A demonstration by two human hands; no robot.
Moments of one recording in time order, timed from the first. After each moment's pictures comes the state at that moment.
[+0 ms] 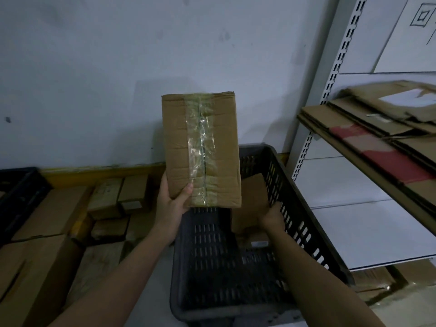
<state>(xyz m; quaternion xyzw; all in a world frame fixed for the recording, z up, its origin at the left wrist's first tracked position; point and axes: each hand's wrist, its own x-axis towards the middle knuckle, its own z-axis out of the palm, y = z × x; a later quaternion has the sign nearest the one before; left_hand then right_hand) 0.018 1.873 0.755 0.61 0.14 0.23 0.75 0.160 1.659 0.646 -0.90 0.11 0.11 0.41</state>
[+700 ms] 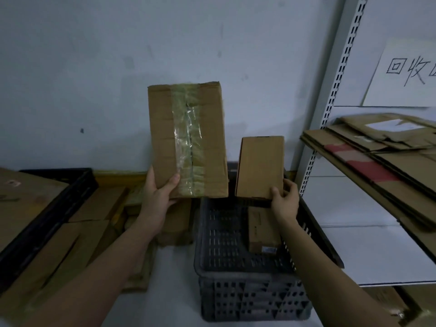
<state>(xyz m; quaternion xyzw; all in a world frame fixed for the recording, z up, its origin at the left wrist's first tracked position) -0.088 1.893 0.827 0.60 0.17 0.33 0.71 0.071 1.655 0.775 -0.74 0.01 -0.08 0.67</state>
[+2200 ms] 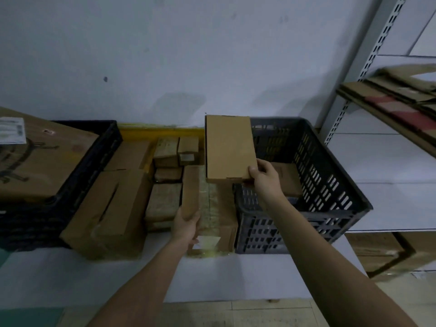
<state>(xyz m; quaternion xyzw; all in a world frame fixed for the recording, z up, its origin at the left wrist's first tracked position) -0.202 1.912 0.657 0.61 0.44 0.06 0.65 -0.071 1.755 0.757 -0.72 -0.03 0.12 0.68</state>
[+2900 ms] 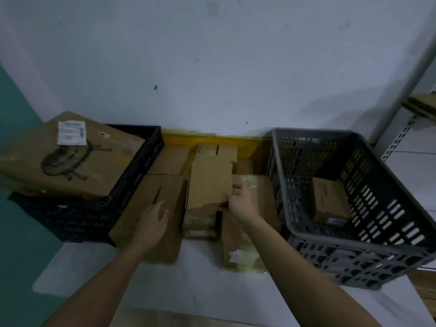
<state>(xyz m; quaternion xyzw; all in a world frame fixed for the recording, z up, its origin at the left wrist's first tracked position) -0.283 2.085 0.661 0.86 0.36 0.13 0.34 -0.125 1.901 0.719 -0.74 -0.08 0.26 0.62</state>
